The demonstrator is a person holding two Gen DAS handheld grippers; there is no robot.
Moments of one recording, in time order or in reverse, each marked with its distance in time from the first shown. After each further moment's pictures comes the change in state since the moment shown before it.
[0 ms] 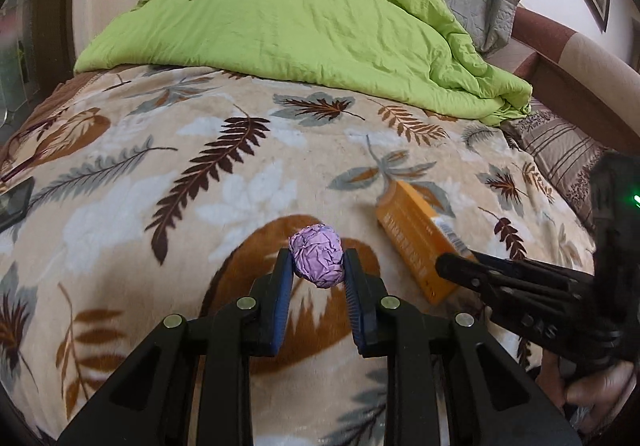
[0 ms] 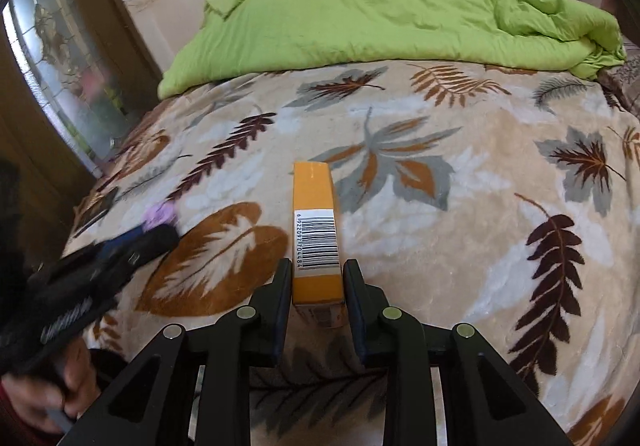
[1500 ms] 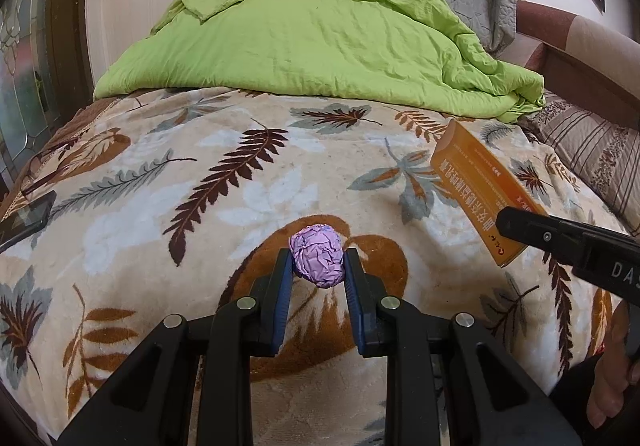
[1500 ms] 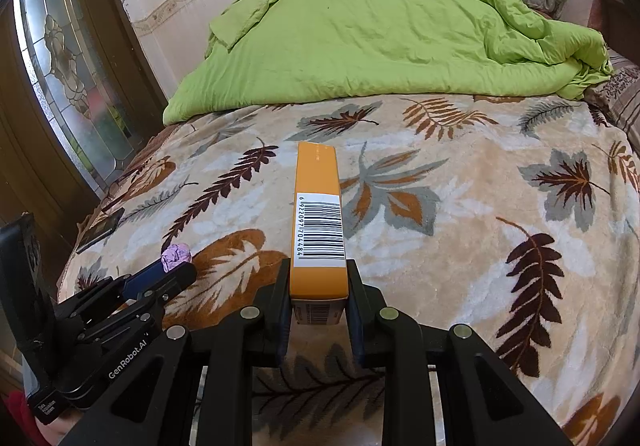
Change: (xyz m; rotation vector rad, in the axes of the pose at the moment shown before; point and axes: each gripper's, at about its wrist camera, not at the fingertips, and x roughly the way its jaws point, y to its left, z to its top) left arm 0.007 -0.006 -0.017 0.069 -0.083 0.107; right arm -0.027 0.003 -0.001 -0.005 -0.124 -0.007
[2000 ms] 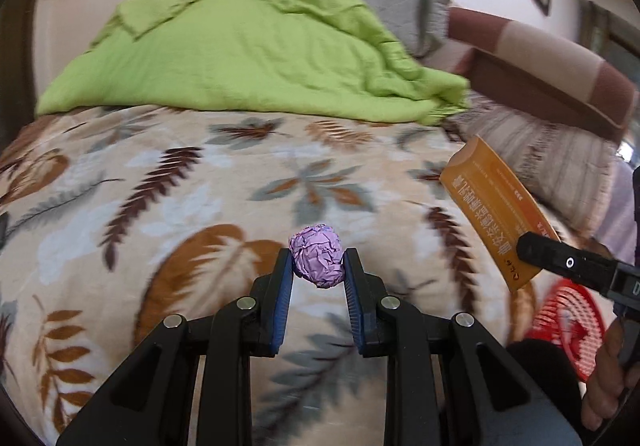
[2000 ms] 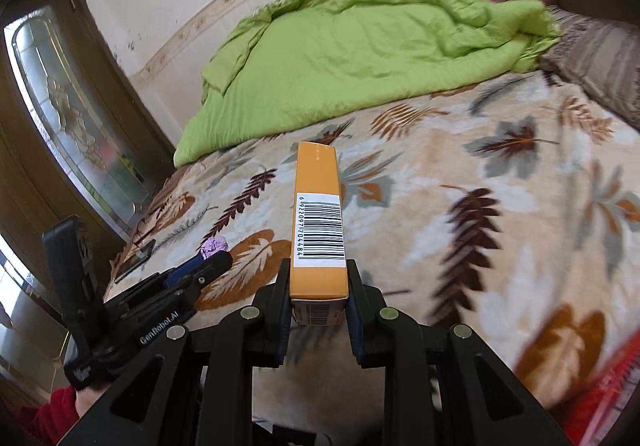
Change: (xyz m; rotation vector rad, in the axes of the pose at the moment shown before) left arm -0.045 -0.049 0.003 0.061 -0.015 -0.280; right arm -0.101 -0.028 -0.037 0.165 -0.101 0.040
